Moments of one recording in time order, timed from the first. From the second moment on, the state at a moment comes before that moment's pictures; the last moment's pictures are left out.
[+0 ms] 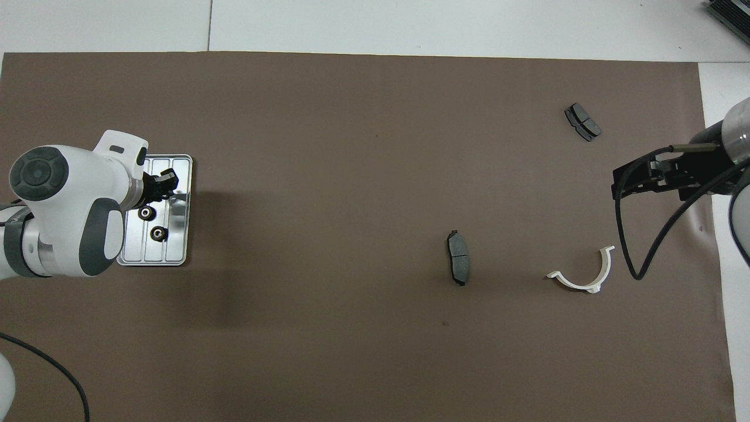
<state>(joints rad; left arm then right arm) -0.01 0.24 -0.03 -2.11 0.09 2.49 -0.55 -0.07 0.08 0.13 -1.48 0.00 1.46 0.09</state>
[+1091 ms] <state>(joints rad) -0.01 0.05 -0.06 -1.87 0.08 1.94 -0.02 -0.09 0.08 0.13 -1.48 0.00 1.46 0.09</state>
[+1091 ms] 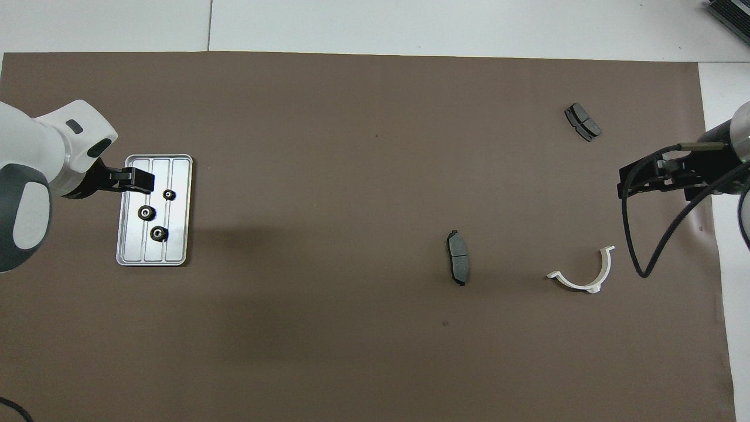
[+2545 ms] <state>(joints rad) 0.00 -0.06 -0.05 -1.61 -0.06 1.53 0.02 -0.10 0.07 0.13 -1.48 0.00 1.46 0.09</state>
